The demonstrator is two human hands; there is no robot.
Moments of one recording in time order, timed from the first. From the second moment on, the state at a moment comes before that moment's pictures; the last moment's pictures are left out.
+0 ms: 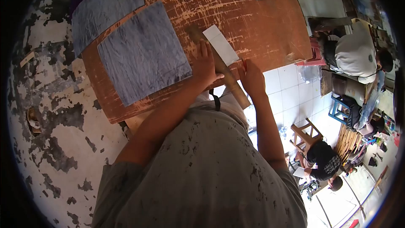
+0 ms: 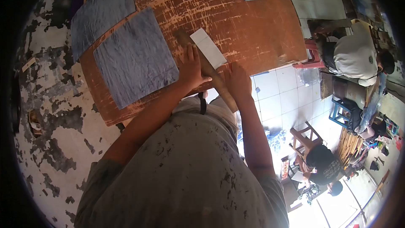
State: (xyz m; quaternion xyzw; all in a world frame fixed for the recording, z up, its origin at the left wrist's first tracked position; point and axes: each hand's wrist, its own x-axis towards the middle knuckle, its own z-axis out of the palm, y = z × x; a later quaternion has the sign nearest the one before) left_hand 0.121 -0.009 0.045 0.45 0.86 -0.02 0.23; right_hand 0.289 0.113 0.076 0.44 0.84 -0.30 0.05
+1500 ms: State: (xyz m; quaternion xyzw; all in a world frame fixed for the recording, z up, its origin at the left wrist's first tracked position) left_hand 0.116 -0.042 0.015 0.52 0.83 0.16 0.11; right_hand 0.387 0.032 0.021 0.40 0.85 -0.35 -0.07
